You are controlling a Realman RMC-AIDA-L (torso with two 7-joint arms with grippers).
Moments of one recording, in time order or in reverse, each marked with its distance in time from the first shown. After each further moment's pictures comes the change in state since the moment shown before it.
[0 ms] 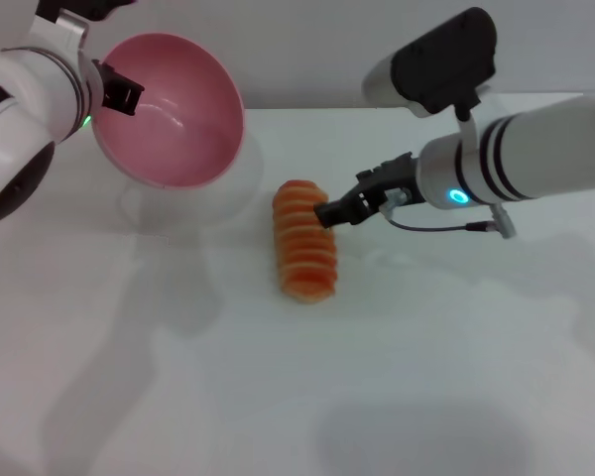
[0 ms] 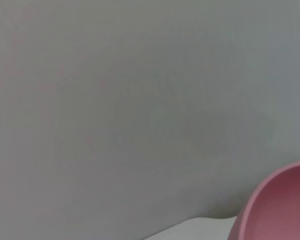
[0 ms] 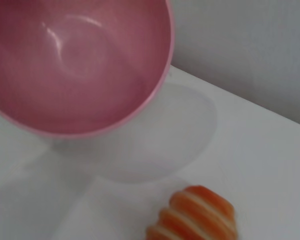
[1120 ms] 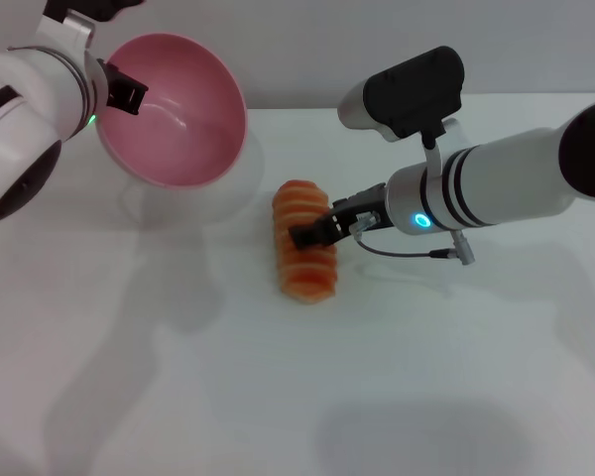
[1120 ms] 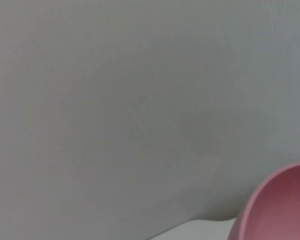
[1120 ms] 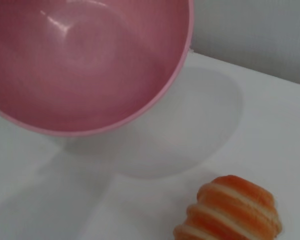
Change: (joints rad) left arm -0.018 0.000 -0.002 -0.034 -0.001 0.021 0.003; right arm 0.112 0.006 -0.119 0.273 0.229 -0.180 -0.004
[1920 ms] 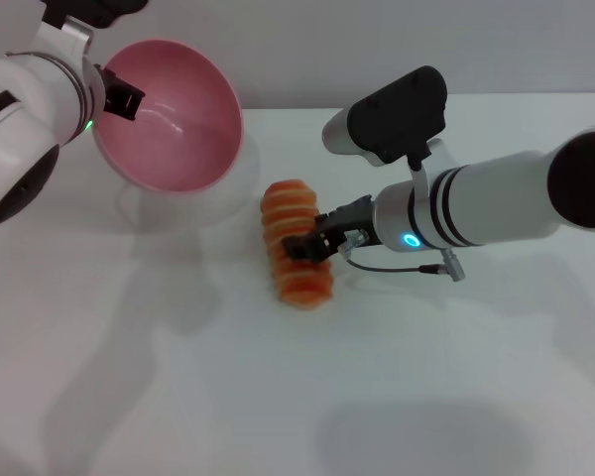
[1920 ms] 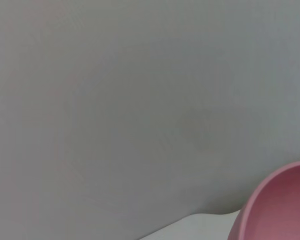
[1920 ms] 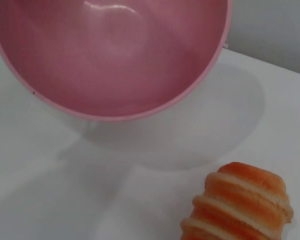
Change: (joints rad) left arm 0.006 0.000 0.000 -0.008 0.000 0.002 0.012; right arm -0.030 -0.002 -0.100 -0.035 0.033 -0.054 -0.015
